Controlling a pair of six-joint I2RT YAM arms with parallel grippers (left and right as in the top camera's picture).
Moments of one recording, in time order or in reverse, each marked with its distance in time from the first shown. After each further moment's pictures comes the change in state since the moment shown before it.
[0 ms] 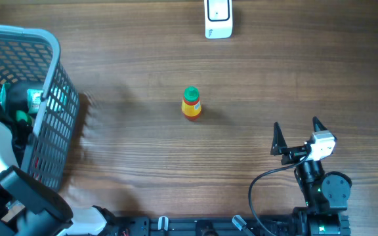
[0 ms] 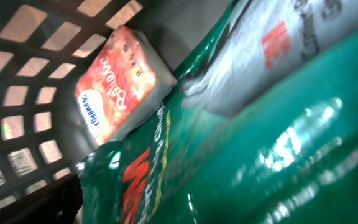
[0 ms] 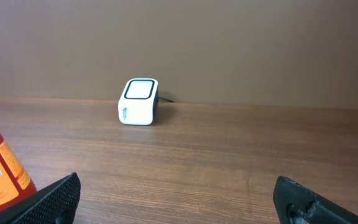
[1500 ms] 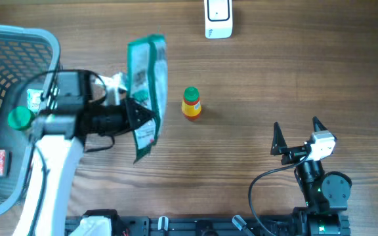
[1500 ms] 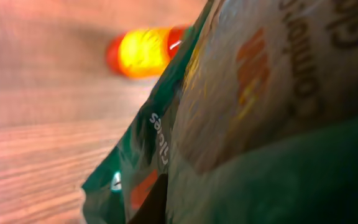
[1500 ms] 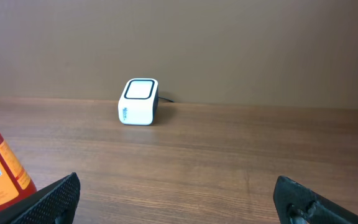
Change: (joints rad) left arm -0.742 -0.381 -0.073 -0.158 1.109 -0.214; right arm 0.000 0.000 0.000 0.000 0.000 0.000
